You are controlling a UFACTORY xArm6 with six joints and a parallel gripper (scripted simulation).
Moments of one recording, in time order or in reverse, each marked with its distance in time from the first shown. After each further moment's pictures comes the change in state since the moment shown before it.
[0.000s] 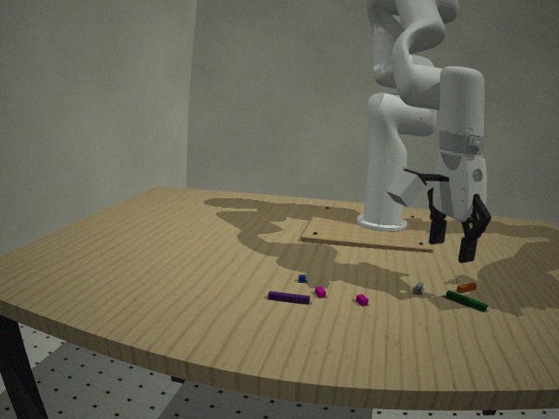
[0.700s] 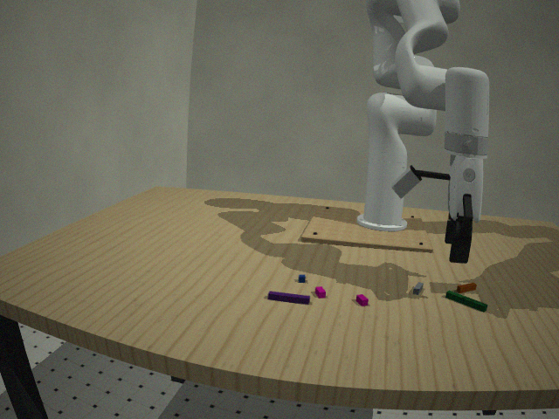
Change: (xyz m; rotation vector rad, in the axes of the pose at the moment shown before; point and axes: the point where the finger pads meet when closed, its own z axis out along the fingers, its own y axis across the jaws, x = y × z) arm -0.008 -0.004 0.000 0.000 0.000 0.527
